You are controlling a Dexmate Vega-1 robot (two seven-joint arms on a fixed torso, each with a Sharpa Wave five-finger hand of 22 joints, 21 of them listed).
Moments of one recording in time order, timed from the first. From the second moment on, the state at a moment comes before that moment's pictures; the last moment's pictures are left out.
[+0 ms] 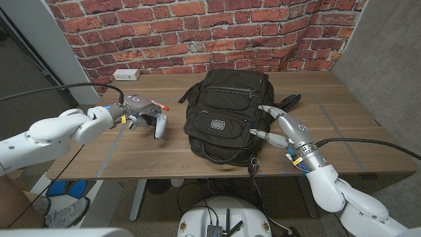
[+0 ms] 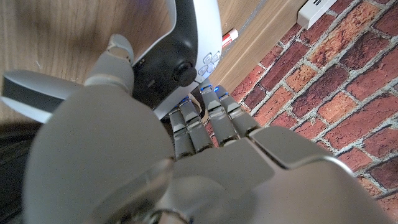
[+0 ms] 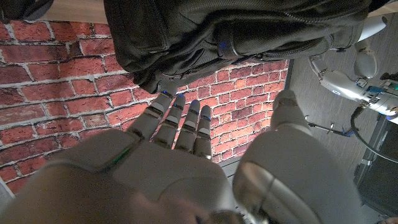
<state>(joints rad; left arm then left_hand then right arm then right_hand) 1.24 1.38 0.18 -1.99 0.66 0.06 -0.02 0.98 -0.08 0.35 -0.17 0.21 0.53 -0.11 0.59 0.19 0.70 -0.17 0.30 0.24 0.68 -0.06 0.26 0.20 0.38 -0.04 0.19 0.17 -1.57 -0.83 -0.23 -2.16 -0.64 0.01 -0.56 0.48 -0.08 0.36 -0.18 0.19 0.29 -0.01 0.26 0.19 0.34 -0.05 0.22 0.20 0.29 -0.04 0.28 0.21 0.43 -0.05 0.20 0.16</state>
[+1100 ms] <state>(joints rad) 1.21 1.43 0.23 -2.01 0.65 0.10 0.03 0.98 -0.08 0.35 -0.17 0.21 0.53 -0.10 0.58 0.19 0.71 -0.16 0.29 0.25 0.69 -0.06 0.25 0.20 0.38 -0.04 0.19 0.17 -1.63 -0.90 -0.27 -2.23 -0.78 -0.08 -0.57 0.62 -0.11 0.37 -0.19 0.20 0.25 -0.02 0.25 0.19 0.33 -0.06 0.20 0.20 0.28 -0.04 0.27 0.22 0.42 -0.04 0.18 0.17</state>
